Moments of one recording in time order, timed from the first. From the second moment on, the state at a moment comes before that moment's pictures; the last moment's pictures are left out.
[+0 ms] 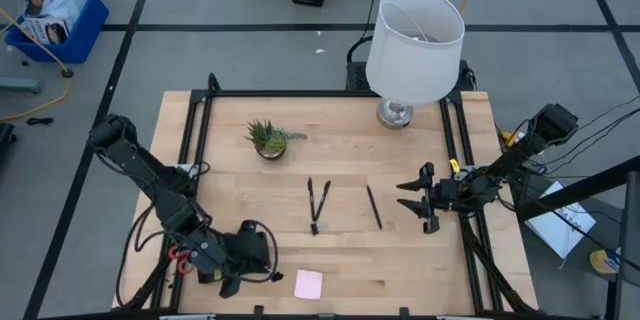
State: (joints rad) left arm -0.79 1.34 0.94 -0.21 -0.26 -0.73; right arm 0.71 0.96 0.01 1.20 0.76 -0.05
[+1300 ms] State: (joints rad) left arm -1.11 1.34 0.94 -0.73 -0.23 -1.52; right arm 0.71 0.96 0.01 1.20 0.76 -0.05
